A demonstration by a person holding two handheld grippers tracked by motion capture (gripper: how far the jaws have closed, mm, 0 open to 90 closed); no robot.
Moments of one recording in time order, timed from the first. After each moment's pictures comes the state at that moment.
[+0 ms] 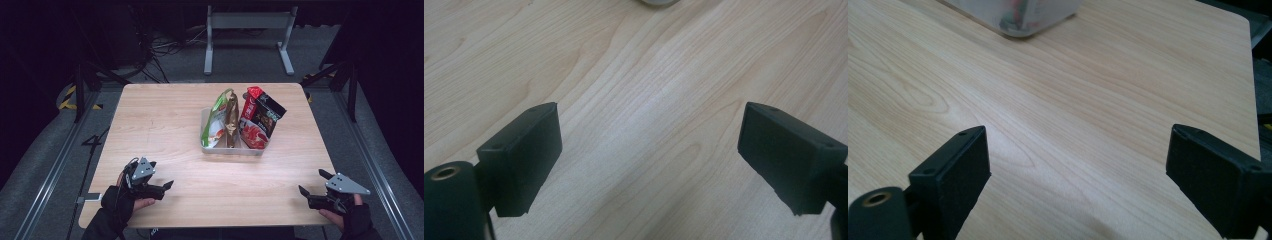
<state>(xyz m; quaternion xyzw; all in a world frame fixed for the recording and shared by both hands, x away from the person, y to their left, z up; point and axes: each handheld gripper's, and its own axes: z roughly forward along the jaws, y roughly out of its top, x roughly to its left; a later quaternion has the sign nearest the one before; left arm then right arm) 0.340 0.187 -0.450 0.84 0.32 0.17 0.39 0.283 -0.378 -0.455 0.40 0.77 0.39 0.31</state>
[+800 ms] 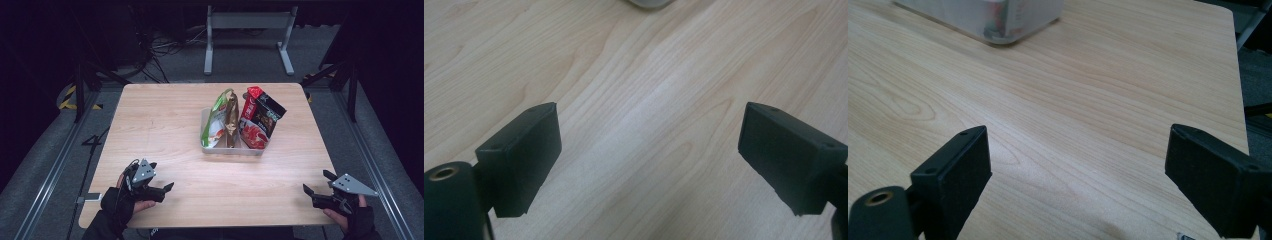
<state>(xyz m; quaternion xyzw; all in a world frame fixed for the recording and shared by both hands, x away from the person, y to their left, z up) 0.333 0.186 -0.449 0.85 0.31 0.18 0.39 0.282 -0.390 -0.458 0.42 0.75 0.41 0.31</state>
